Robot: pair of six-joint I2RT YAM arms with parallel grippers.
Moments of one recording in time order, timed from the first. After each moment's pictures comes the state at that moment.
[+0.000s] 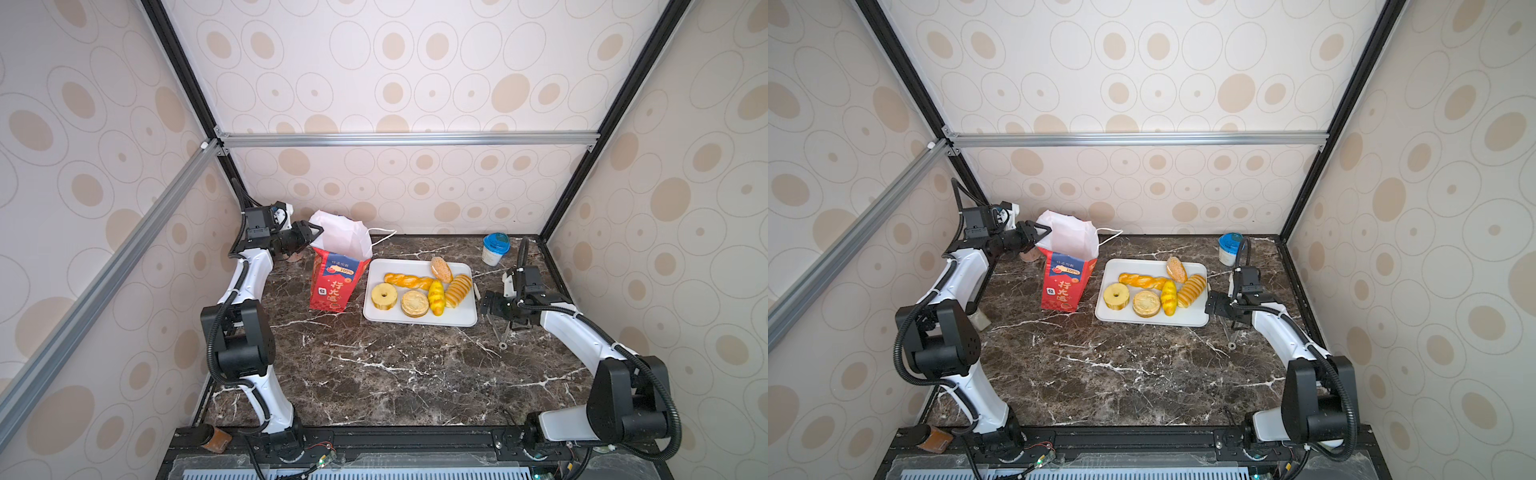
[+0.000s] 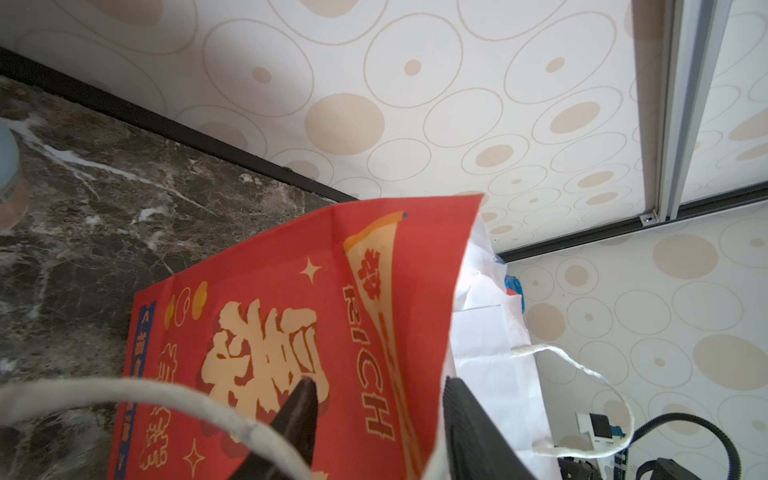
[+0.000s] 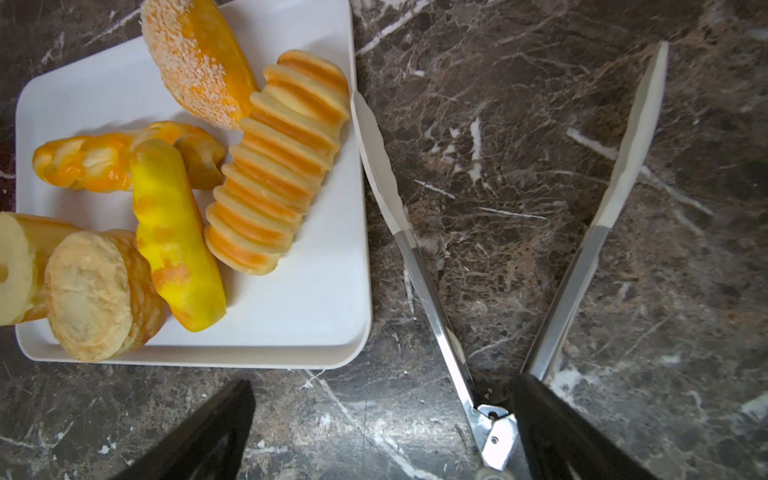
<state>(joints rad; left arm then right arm) 0.19 1.85 1.63 -0.38 0.74 -0.48 0.09 1.40 0.94 -0.53 -0.11 0.34</state>
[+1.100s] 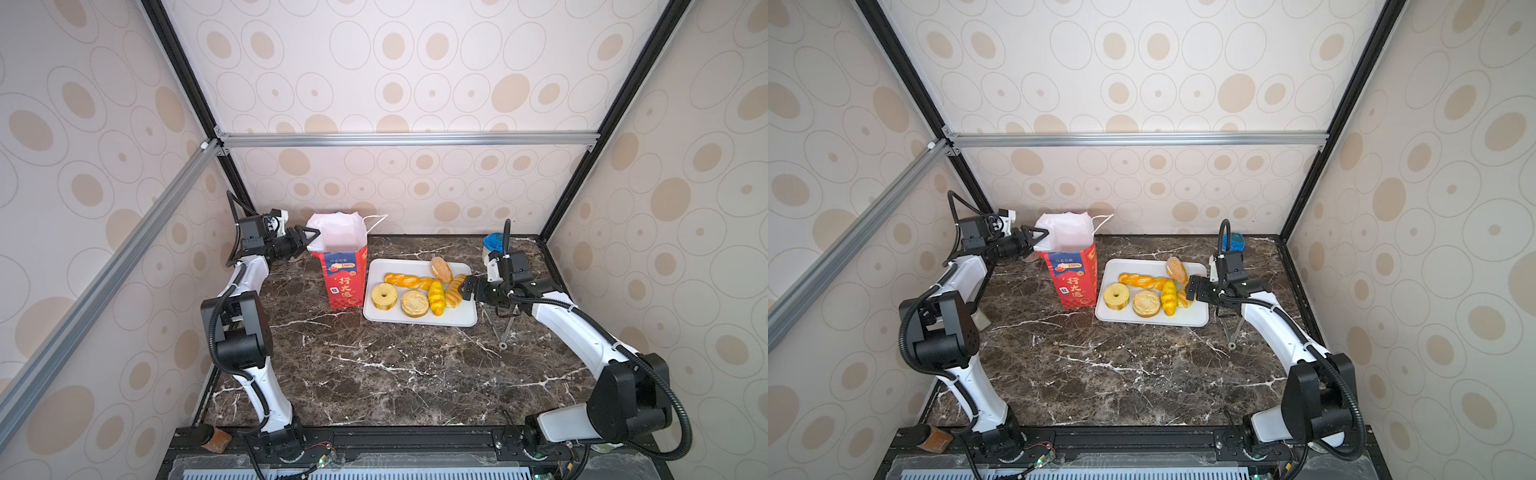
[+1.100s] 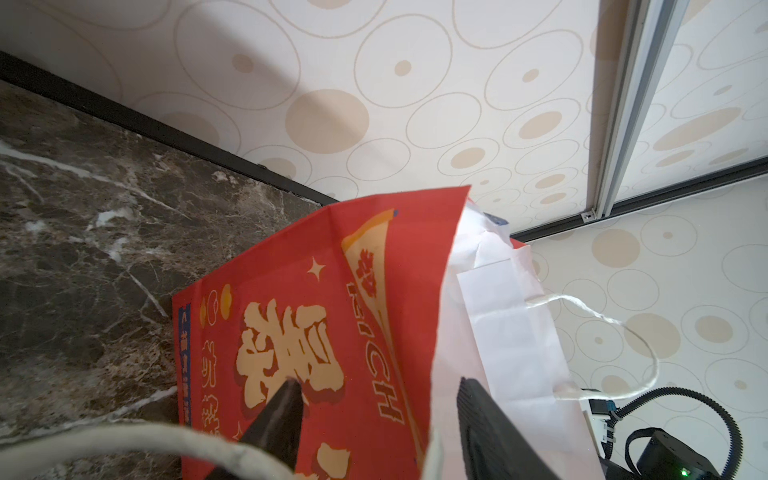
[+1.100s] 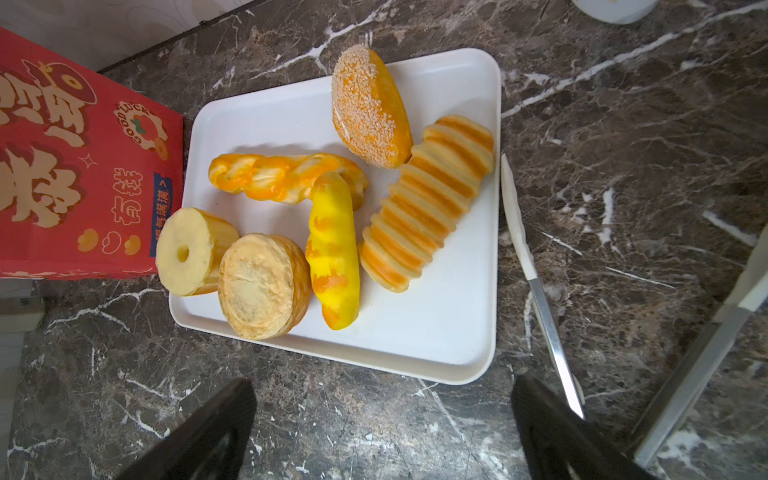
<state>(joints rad) 0.25 1.92 1.55 -0.17 0.92 -0.55 0.24 1.42 1.10 -0.57 -0.16 0.39</state>
